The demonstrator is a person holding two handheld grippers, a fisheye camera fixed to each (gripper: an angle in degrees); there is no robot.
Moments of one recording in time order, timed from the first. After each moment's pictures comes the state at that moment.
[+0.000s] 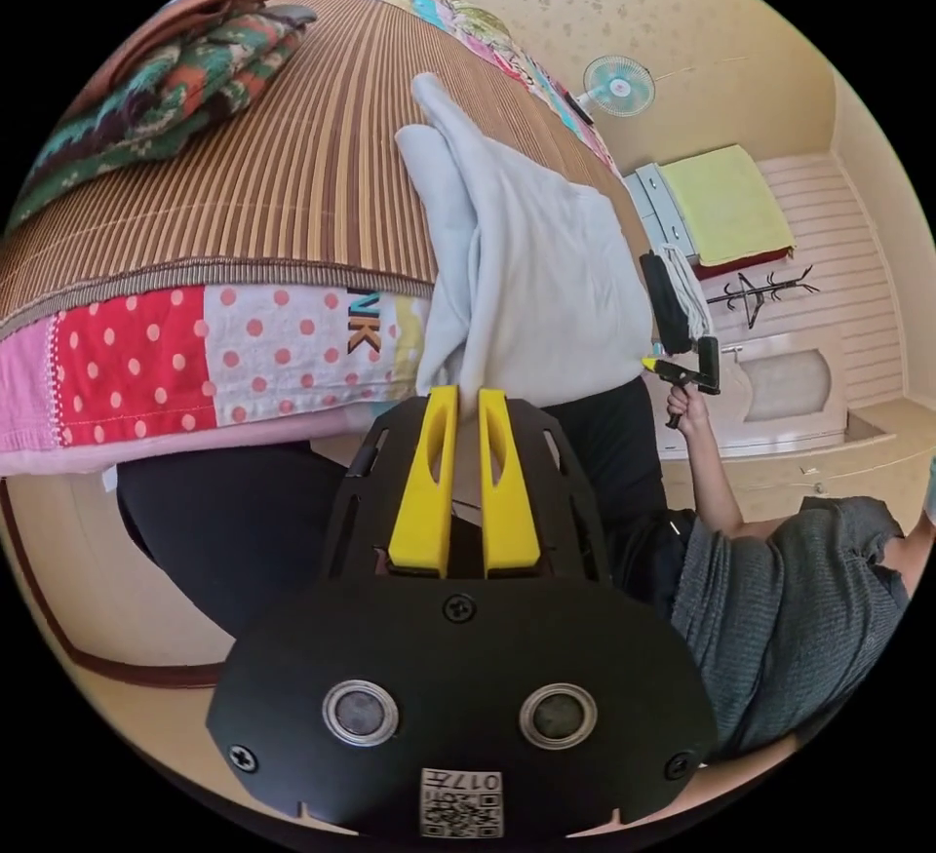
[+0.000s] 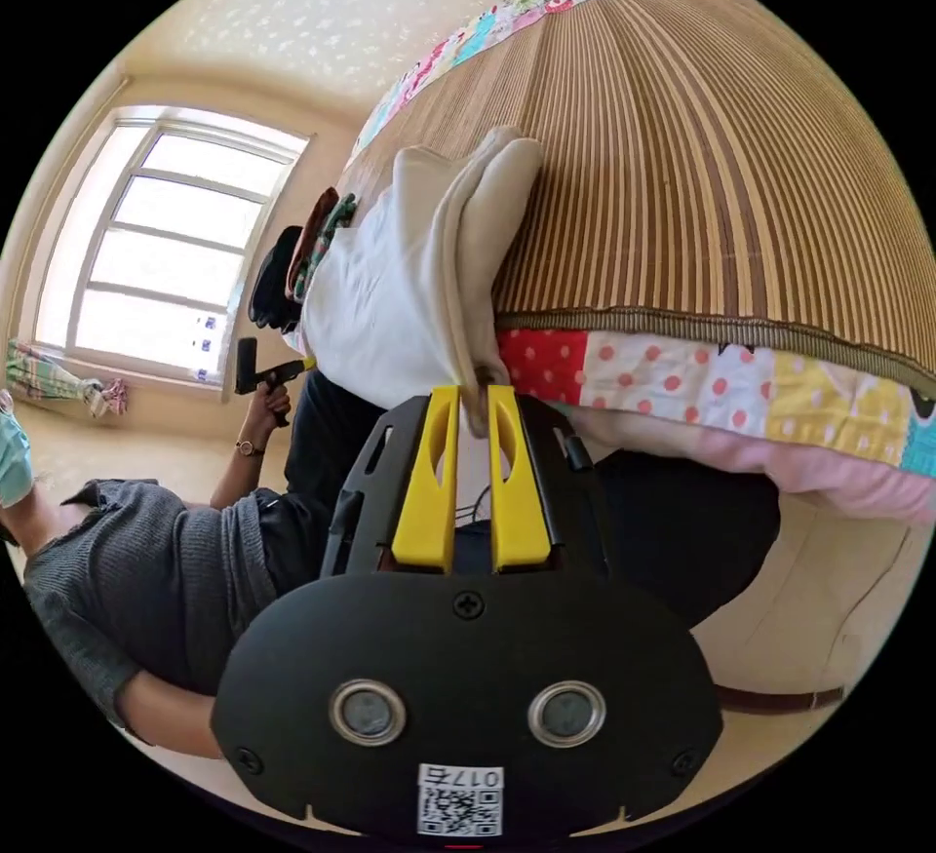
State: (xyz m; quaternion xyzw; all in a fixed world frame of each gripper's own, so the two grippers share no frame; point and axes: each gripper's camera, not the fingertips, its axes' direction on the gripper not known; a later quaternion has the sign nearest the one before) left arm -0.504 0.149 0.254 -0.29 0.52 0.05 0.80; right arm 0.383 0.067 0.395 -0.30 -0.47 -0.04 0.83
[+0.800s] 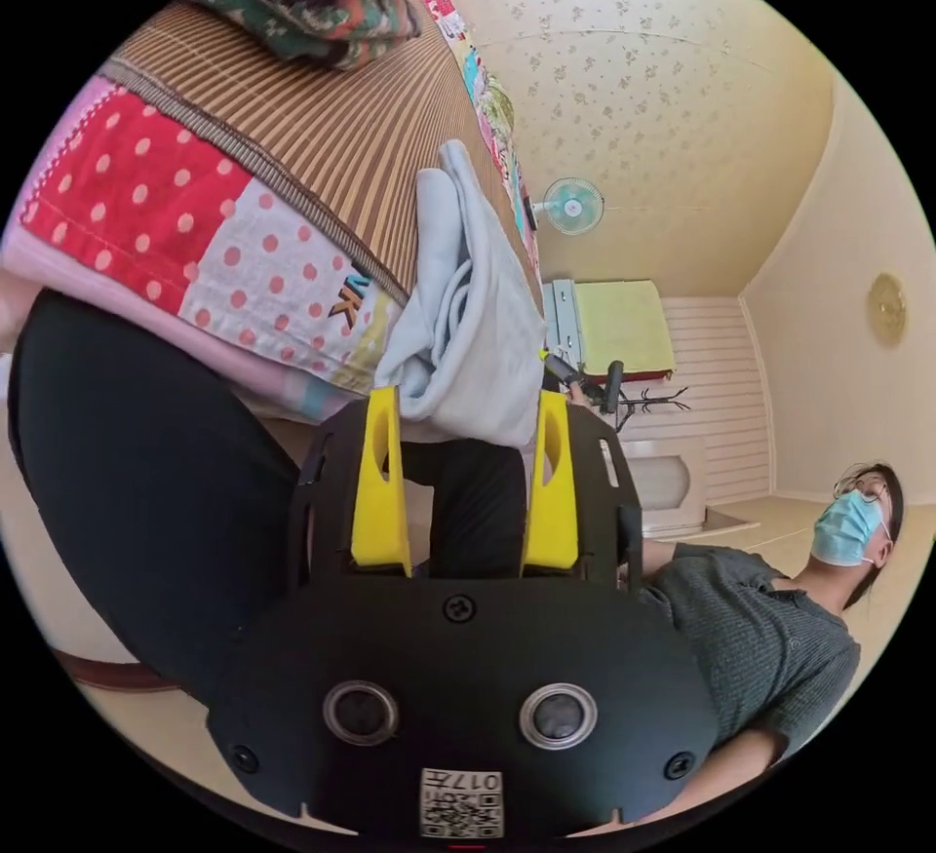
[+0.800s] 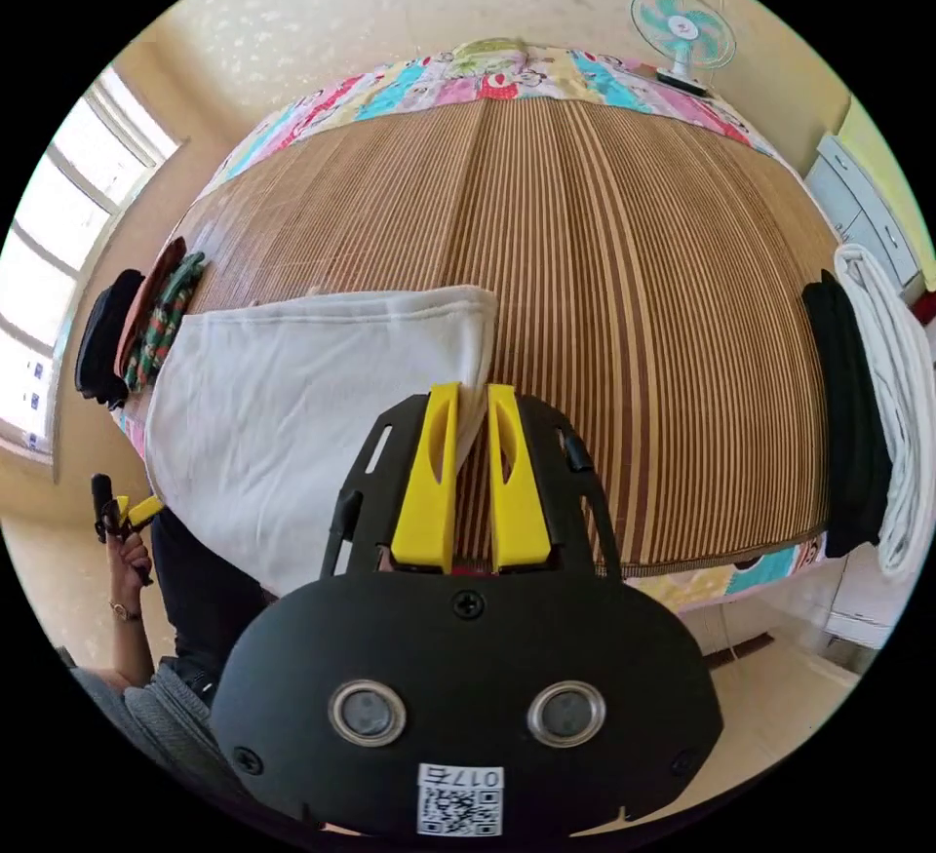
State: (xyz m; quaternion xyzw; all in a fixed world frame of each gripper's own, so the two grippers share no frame) left arm -0.563 0.185 0.308 -0.27 0.63 -0.16 0.71; right arm 0.251 0.023 0.474 -0.31 -0.26 -0.06 0.91
